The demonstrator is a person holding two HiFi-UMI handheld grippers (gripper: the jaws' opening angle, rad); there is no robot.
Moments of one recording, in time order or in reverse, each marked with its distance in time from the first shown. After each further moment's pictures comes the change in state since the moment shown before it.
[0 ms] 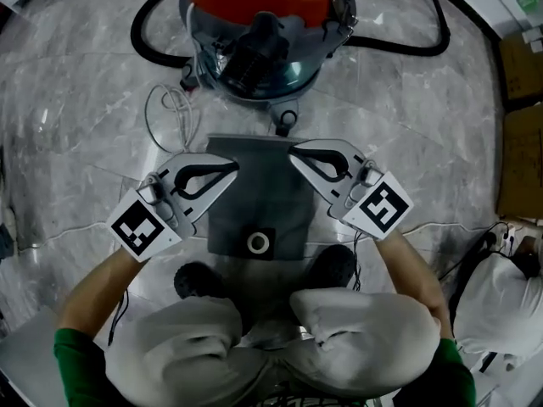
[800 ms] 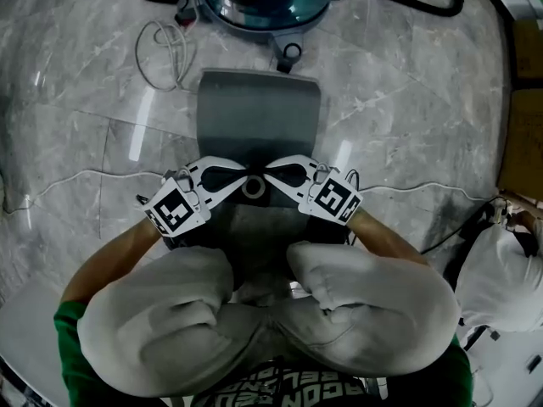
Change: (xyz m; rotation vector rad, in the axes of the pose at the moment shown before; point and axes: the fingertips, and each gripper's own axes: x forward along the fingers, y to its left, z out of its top) left arm 0.011 -0.129 -0.156 -0.004 0.149 -0.190; right arm 0.000 0.166 -0.175 0.169 0.267 0.277
